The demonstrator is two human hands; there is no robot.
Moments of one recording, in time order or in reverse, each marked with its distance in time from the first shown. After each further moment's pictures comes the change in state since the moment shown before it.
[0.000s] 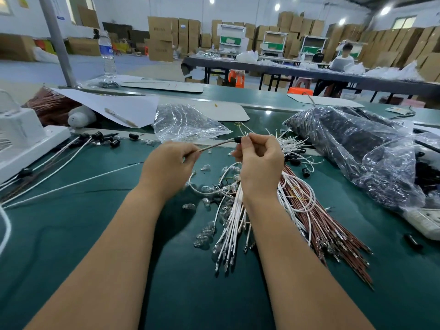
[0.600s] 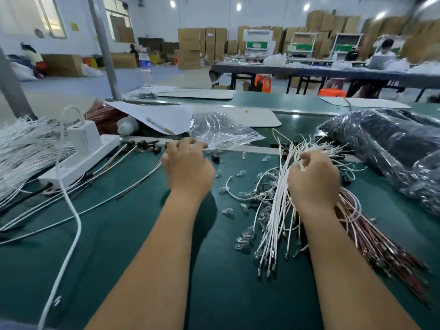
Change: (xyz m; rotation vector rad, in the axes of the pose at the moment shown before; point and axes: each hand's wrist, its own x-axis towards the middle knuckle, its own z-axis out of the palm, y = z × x) left_hand -0.003 -0.014 -0.015 0.332 0.098 -0.338; right_hand 0.011 0.010 -0.025 -0.952 0.027 -0.120
